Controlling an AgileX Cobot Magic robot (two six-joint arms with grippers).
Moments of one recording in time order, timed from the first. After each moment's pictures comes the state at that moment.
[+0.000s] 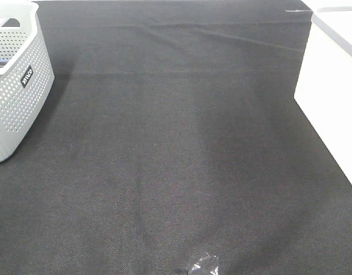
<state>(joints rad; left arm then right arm) 0.03 -0.01 -0.51 -0.05 1.05 0.07 0.00 1.52 -1.62 0.01 1.22 0.07</state>
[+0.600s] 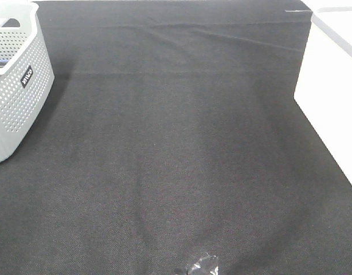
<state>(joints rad) 0.03 -0.01 -0.51 -0.05 1.05 0.07 0.01 0.59 -1.00 0.00 1.22 0.04</state>
